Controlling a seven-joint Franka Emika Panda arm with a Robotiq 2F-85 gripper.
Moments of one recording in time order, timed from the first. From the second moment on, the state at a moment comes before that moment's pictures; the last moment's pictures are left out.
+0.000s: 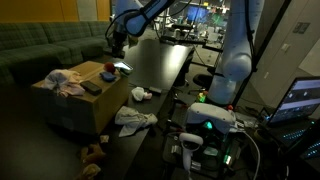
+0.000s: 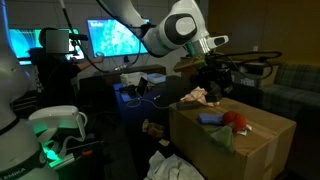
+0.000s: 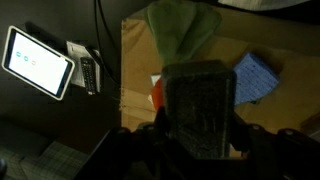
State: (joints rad) arm -0.04 0.19 -0.06 -2.08 -0.36 2.61 -0.07
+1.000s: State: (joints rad) arm 0.07 0.59 -0.04 -1.69 -0.33 2.65 0.00
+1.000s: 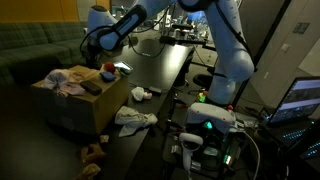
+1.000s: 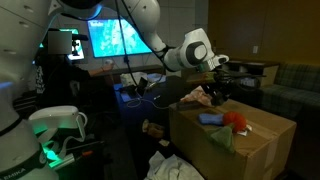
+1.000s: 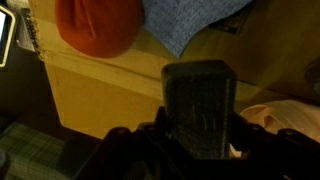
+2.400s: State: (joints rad) arm 0.08 0.76 -0.18 -1.44 -0.31 2.66 0.15
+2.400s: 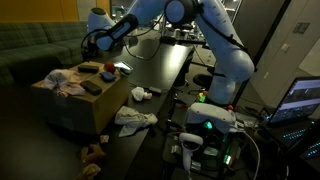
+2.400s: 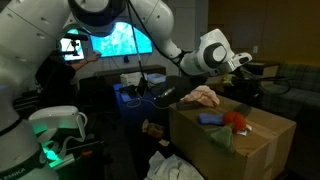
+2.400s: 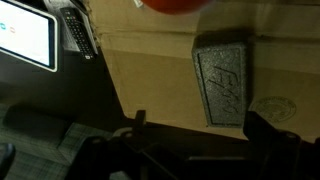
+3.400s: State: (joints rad) arm 0.11 0.43 -0.13 -1.89 -0.26 2.57 0.26
